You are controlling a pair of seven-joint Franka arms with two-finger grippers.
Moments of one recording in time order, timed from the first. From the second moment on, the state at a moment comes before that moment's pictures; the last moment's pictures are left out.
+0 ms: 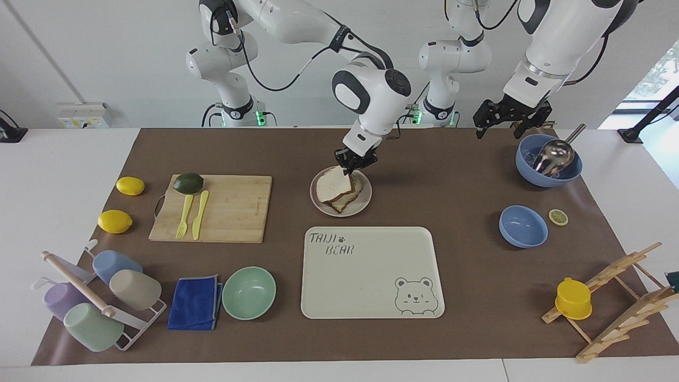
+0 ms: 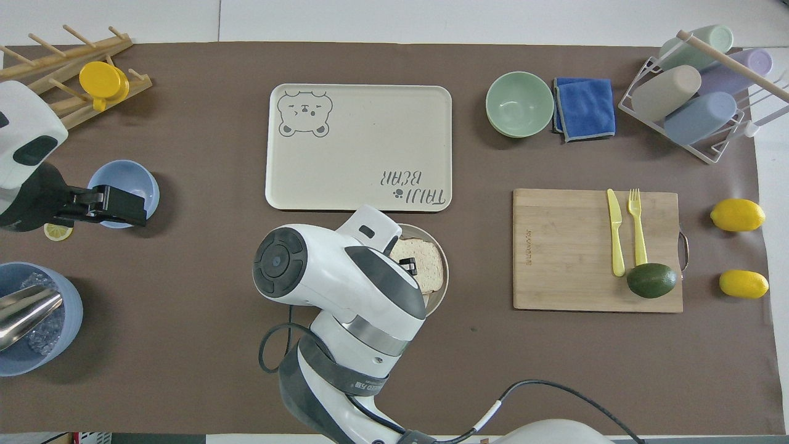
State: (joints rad) left arm -0.11 -0.07 -0.07 -1.65 -0.03 1.51 -0.10; right arm 0.63 0.42 0.21 -1.55 -0.24 1.73 0.78
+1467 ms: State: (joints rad) left arm -0.10 -0.10 -0.07 -1.74 -0.03 1.56 -0.11; right arm 0.20 0.08 0.20 -1.57 -0.10 1.51 0.30
